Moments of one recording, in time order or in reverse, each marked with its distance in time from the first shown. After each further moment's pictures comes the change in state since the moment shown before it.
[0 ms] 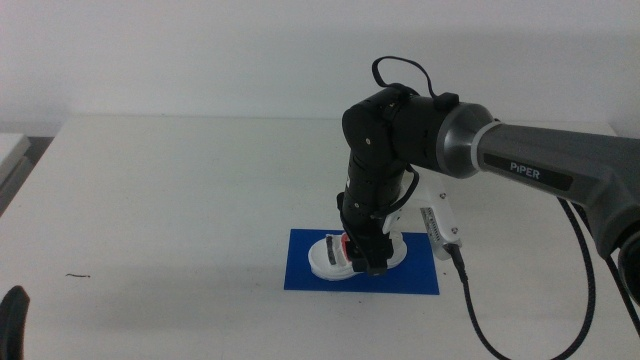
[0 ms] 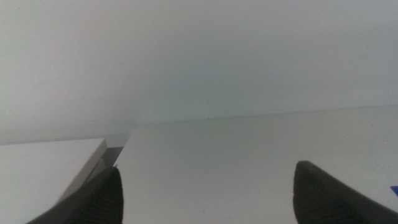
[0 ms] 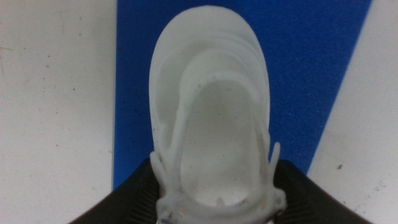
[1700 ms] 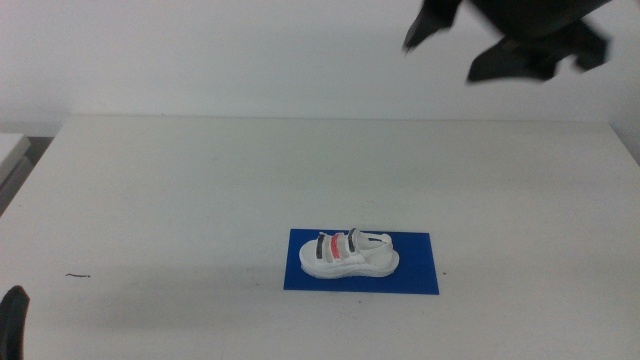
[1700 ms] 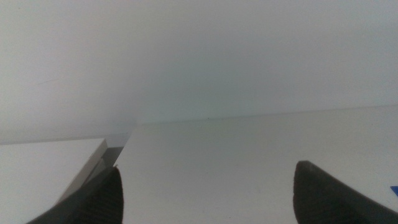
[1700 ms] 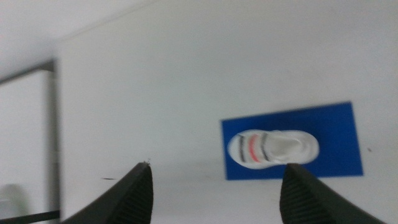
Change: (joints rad) left arm 0.000 0.000 0.000 0.000 0.000 0.000; right arm -0.040 -0.652 -0.050 -0.015 0.125 -1.255
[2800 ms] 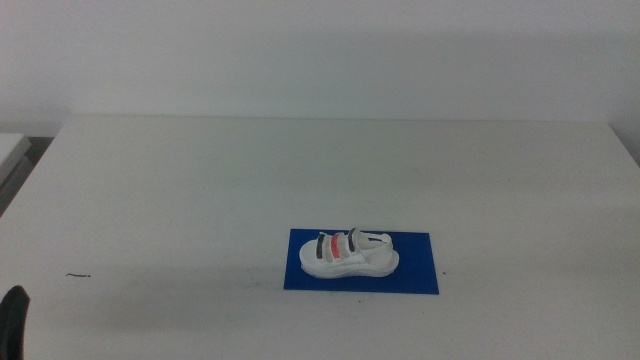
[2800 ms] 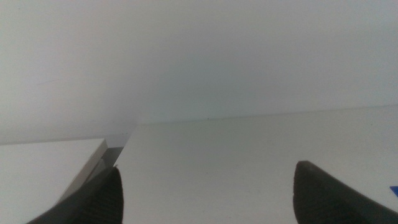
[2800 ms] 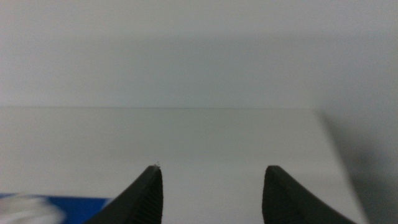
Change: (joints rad) left arm 0.000 0.000 0.000 0.000 0.000 0.000; right arm -0.547 -1.227 1.383 -0.065 -0.801 -0.719
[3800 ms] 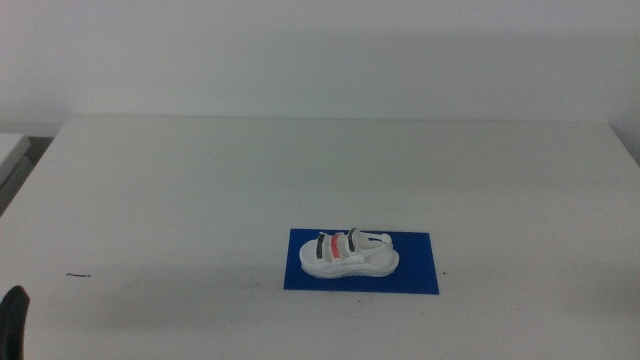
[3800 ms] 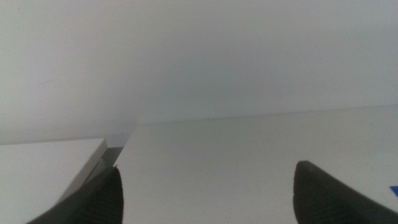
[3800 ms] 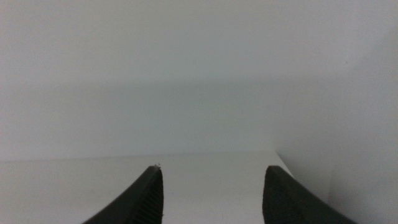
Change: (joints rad) left arm 0.000 0.000 0.000 0.000 0.000 0.000; right arm -0.161 -0.233 0.382 -0.025 -0.415 0.009
